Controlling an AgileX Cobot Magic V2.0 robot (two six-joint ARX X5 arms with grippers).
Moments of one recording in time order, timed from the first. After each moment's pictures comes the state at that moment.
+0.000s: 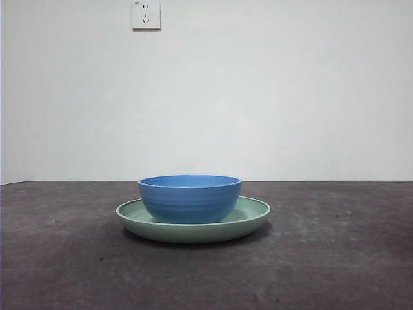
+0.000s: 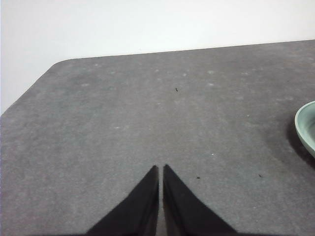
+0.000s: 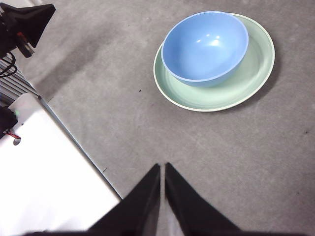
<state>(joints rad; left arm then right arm) 0.02 0.01 0.03 -0.18 0.07 0.09 0.51 0.78 0.96 -0.92 -0.42 0.07</state>
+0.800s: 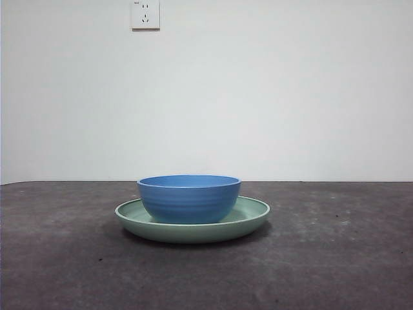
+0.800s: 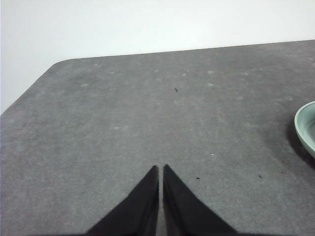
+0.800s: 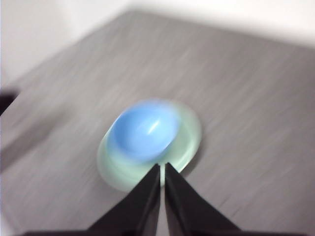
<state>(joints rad) 0.02 0.01 0.03 -0.18 0.07 0.09 0.24 0.60 0.92 -0.69 -0.42 0.00</state>
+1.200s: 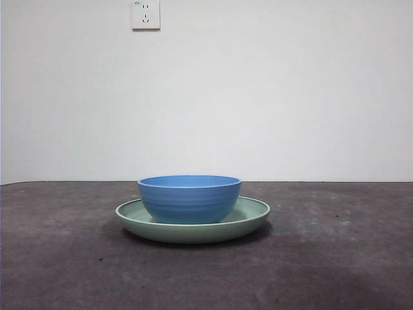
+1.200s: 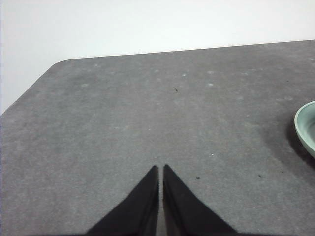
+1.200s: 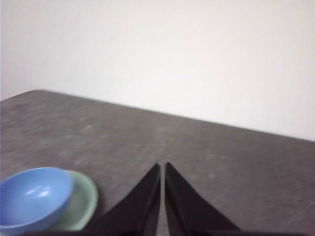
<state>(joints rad) 0.02 0.01 0.03 -0.18 0.07 0.09 0.00 0.27 0.48 -0.23 -0.33 -0.02</state>
